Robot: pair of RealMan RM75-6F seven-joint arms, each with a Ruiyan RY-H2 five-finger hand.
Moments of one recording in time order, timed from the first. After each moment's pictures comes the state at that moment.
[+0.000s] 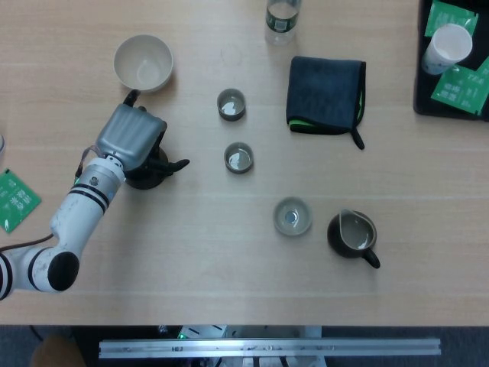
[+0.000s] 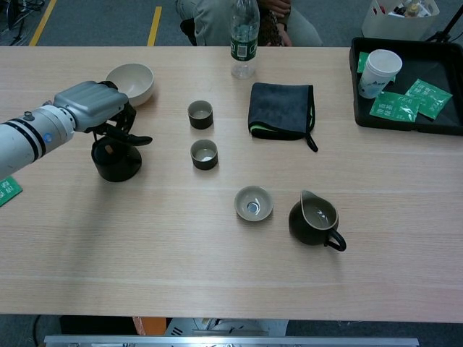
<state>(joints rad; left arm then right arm) -0.83 -1.42 -0.02 -1.56 0.85 0.90 0.63 0.04 -1.02 -0.06 -1.59 -1.61 1.43 0.20</state>
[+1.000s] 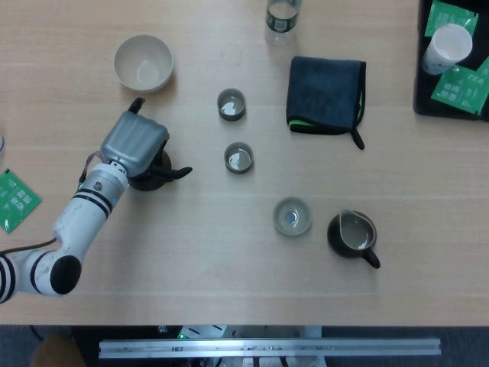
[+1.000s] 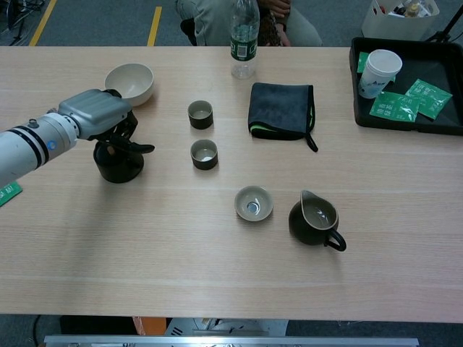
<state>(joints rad) -0.83 -1.44 0.00 -1.56 0.85 0.89 0.63 0.04 -1.01 -0.06 -1.59 -1.60 1.43 0.20</state>
